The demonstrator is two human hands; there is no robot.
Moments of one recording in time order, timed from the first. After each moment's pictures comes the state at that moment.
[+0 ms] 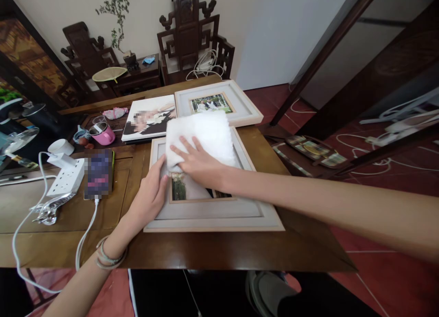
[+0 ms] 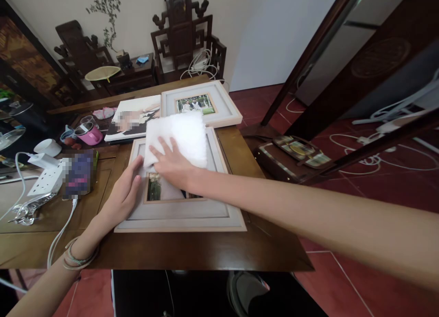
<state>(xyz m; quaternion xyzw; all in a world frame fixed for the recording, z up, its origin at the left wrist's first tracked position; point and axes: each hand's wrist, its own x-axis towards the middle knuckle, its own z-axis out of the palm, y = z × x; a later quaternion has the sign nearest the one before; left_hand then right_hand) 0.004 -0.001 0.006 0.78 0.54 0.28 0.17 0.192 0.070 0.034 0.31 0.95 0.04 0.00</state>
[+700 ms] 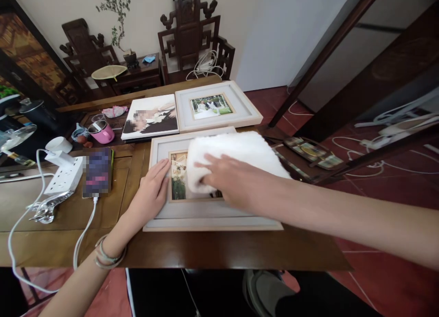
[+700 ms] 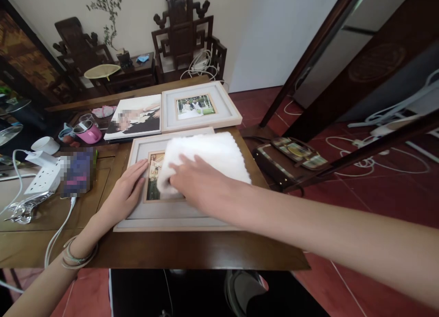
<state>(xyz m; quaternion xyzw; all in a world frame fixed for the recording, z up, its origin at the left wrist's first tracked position) 0.003 0.004 0.002 0.80 0.54 0.23 0.14 0.237 0.023 0.078 0.33 0.94 -0.06 0.08</state>
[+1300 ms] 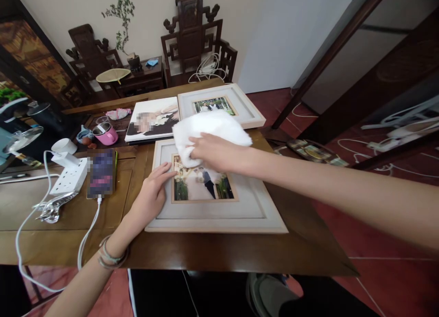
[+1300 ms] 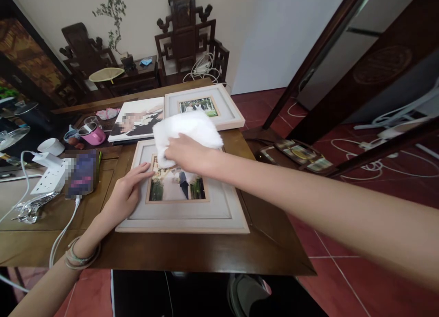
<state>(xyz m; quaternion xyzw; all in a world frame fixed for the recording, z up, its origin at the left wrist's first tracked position) -0.009 0.007 -0.003 0.83 0.48 0.27 0.12 0.213 0.099 0.065 0.27 0.96 0.05 0.05</state>
